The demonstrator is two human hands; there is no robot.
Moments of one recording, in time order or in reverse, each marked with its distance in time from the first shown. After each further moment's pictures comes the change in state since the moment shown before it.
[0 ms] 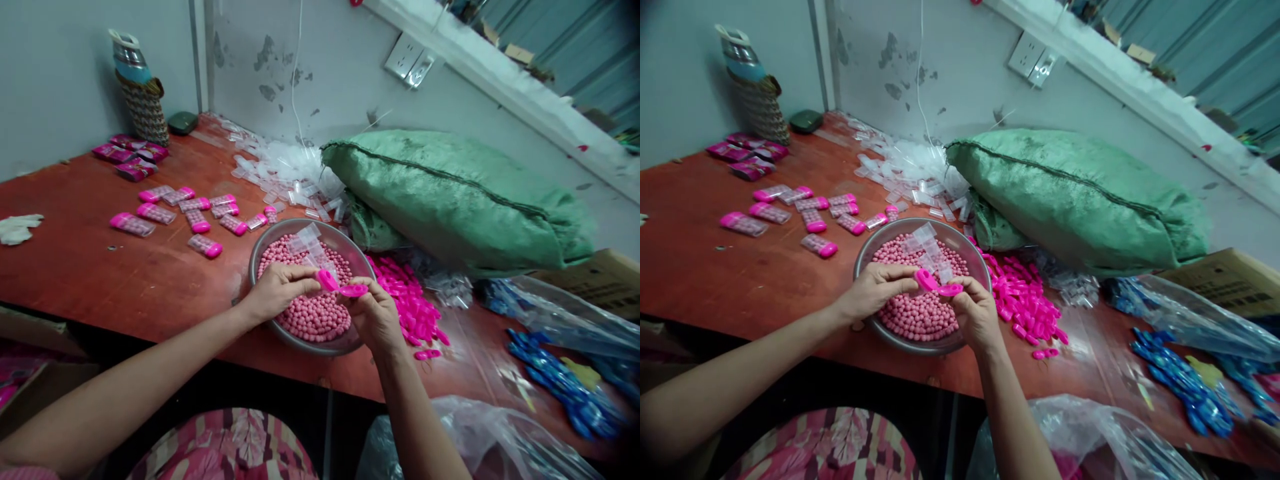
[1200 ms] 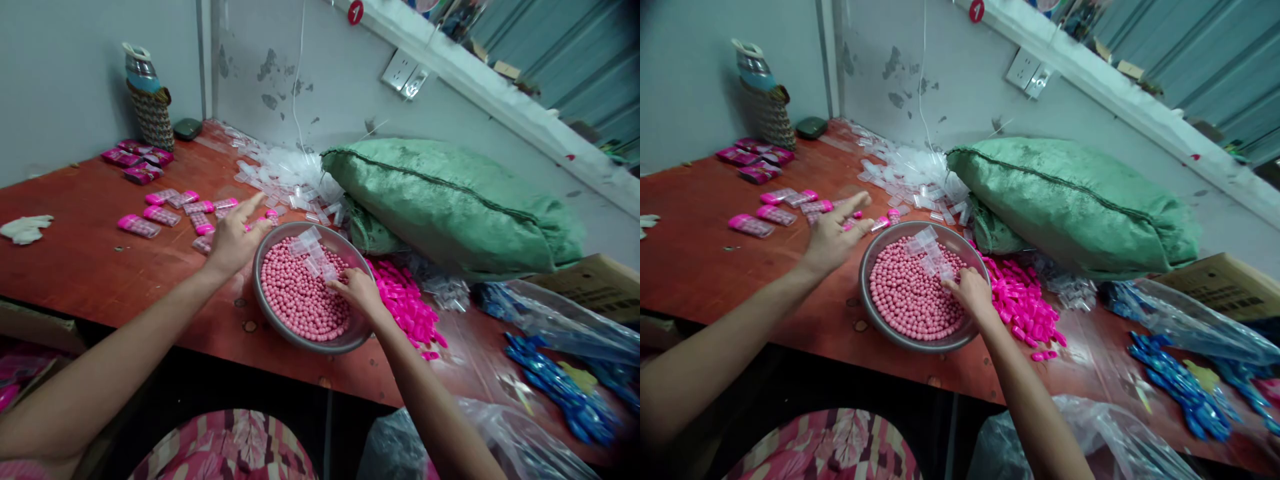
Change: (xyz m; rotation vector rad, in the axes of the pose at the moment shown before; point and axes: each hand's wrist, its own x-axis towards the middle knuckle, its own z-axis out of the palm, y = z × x) left_hand 0.020 0.023 -0.077 0.636 0.586 0.303; right_hand 0.058 0.008 -0.033 -1.763 0.006 0.082
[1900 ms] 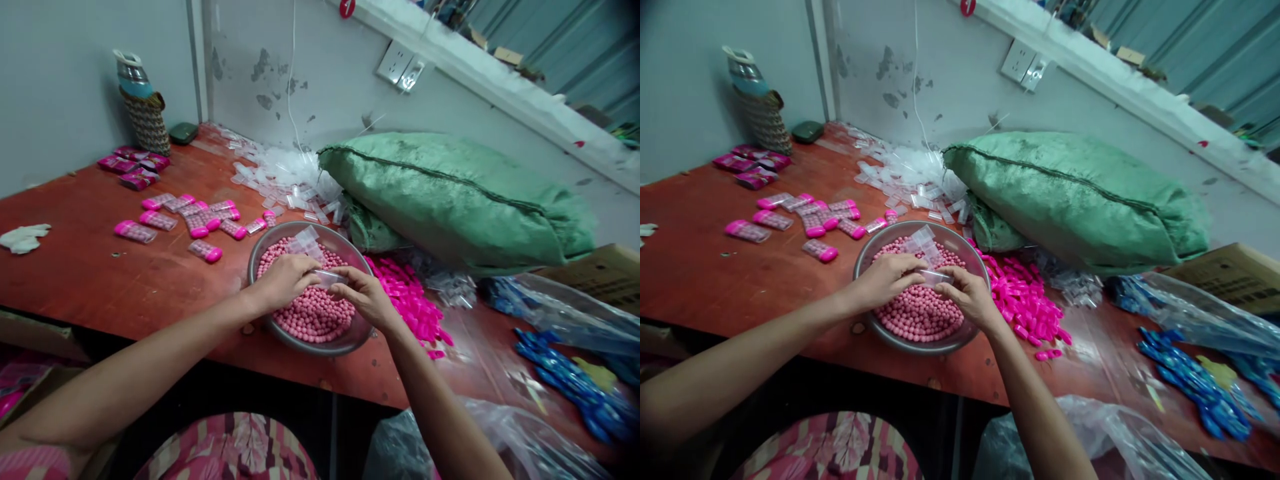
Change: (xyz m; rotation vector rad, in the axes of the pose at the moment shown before) left_hand -0.033 0.034 0.056 0.156 -0.616 0.246; right_hand -0.030 -0.010 -0.027 1.065 -0.139 -0.251
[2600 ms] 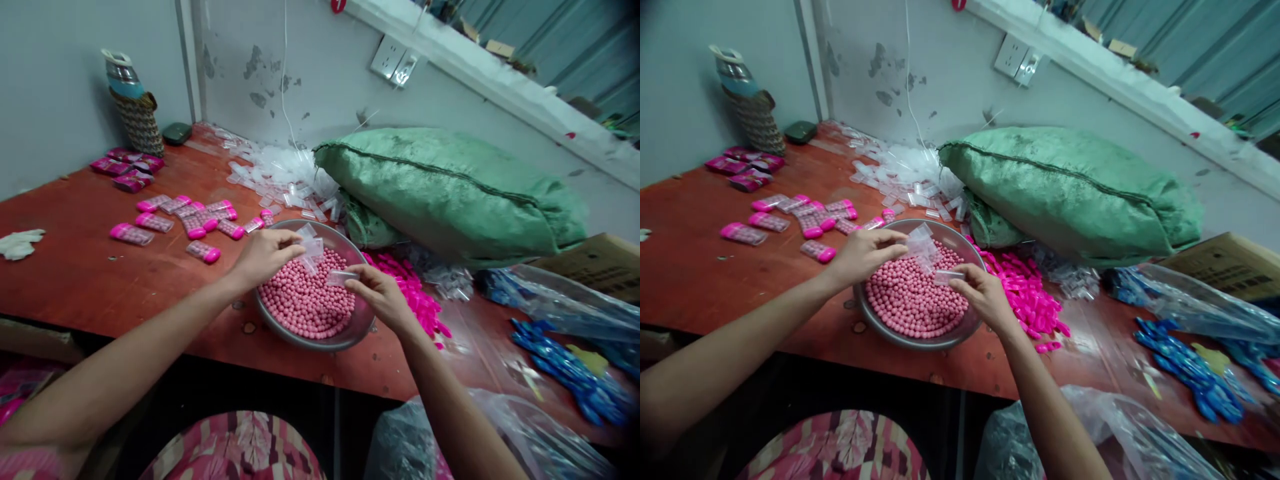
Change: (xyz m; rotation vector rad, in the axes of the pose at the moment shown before) left_hand 0.004 -0.015 -0.035 -0.150 0.205 -0.207; right_hand -0.017 -0.002 -0.019 -0.152 0.123 -0.047
